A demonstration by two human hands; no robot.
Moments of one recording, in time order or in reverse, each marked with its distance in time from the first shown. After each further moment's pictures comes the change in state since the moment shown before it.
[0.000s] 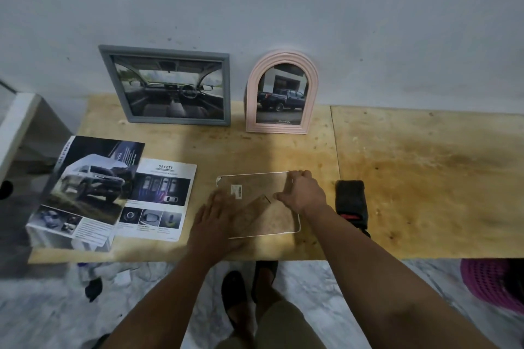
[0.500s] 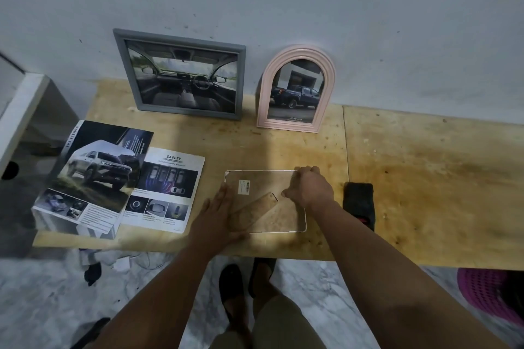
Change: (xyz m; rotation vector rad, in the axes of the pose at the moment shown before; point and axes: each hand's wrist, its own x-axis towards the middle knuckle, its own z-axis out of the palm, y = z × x) left_hand 0.009 -0.020 0.010 -0.252 -0.022 -0.055; right_hand 0.014 -0.008 0.000 -0.070 0.001 0.050
